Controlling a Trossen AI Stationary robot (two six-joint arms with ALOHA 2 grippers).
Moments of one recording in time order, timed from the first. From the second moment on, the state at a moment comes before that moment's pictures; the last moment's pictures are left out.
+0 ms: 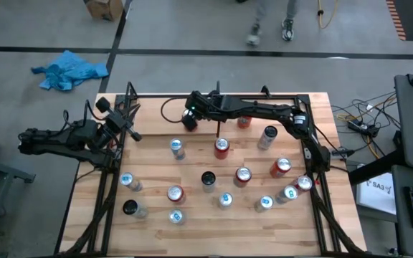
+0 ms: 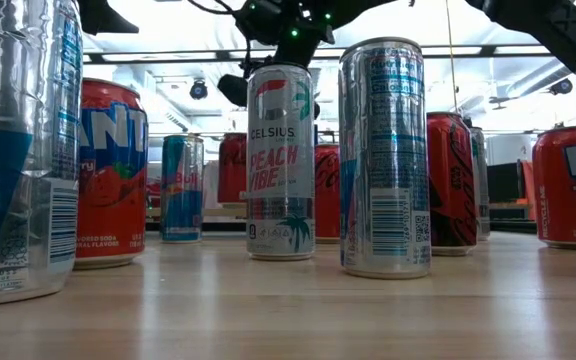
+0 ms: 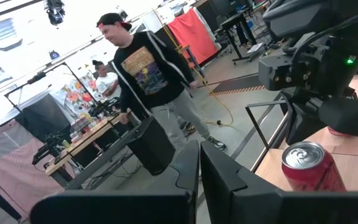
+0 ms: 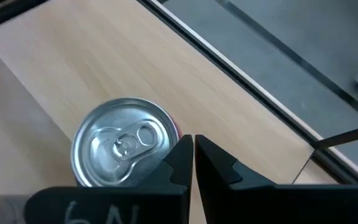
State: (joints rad) left arm -0.11 0.45 0.61 -0.13 -0.98 0.56; right arm -0.26 2.17 2.06 -0.74 0.38 0.35
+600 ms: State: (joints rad) left arm -0.11 0.45 0.61 -0.13 -0.98 0.56; right arm -0.24 2.21 2.12 -0.90 0.29 0.45
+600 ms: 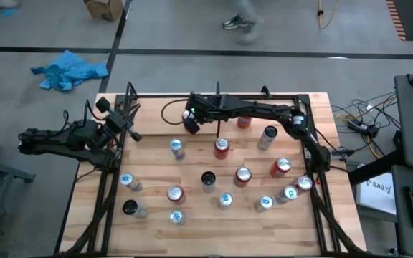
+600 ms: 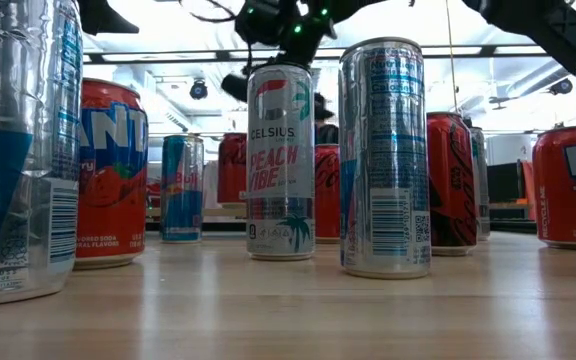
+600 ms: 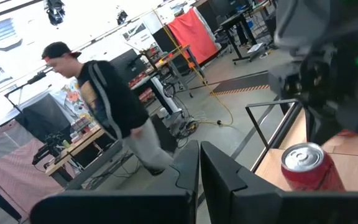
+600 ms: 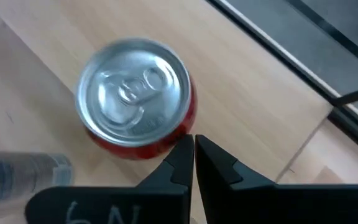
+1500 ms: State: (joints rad) left arm -0.11 0.52 0.61 -0.09 -0.79 0.54; right arm -0.18 2.08 2.12 -0.96 0.29 0.28
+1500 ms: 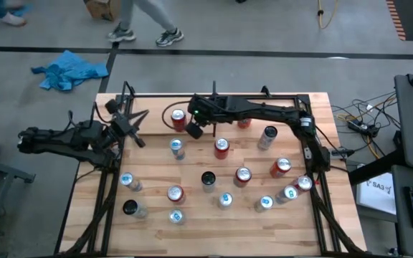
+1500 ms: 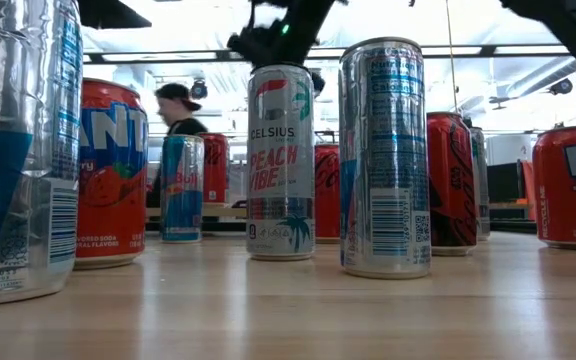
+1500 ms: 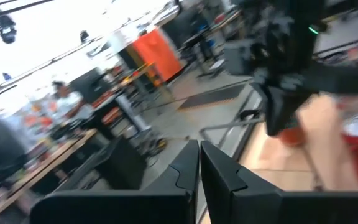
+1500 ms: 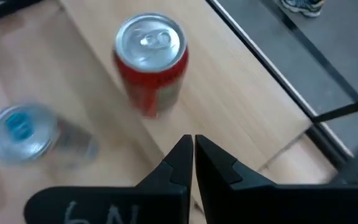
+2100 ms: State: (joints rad) left arm -0.11 0.85 0.72 -0.18 -0.50 0.25; right arm -0.06 1.65 1.72 -0.88 0.34 0.08
